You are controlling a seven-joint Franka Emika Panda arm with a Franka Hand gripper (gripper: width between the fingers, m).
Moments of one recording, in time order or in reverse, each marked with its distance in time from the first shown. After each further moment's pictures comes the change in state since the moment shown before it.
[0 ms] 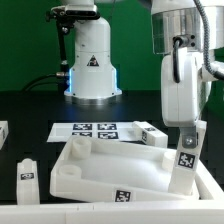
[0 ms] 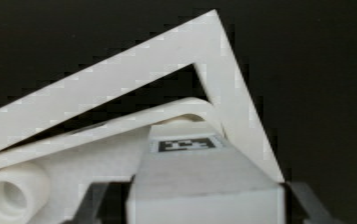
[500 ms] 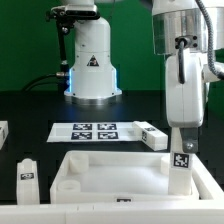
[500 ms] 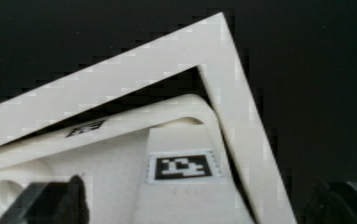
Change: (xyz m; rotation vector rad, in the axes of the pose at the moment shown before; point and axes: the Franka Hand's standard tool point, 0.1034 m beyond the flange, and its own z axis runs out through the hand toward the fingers) arm -0.006 0.002 -0.007 0.005 -0.013 -0.092
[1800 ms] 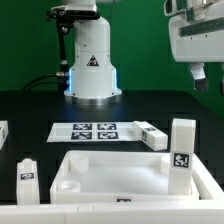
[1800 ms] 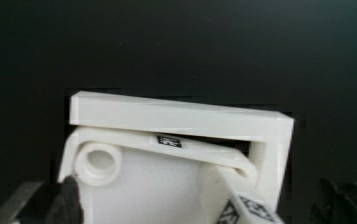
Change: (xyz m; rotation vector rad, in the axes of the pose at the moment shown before) arm -0.027 0.068 -0.046 0.008 -0.042 -0.562
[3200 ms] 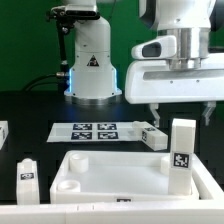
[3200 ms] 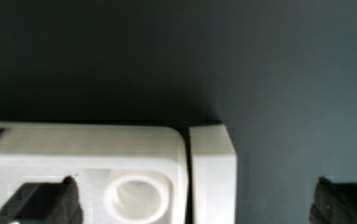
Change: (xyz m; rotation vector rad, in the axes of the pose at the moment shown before) arm 0.004 0.102 0.070 -0.102 0.076 -1.381
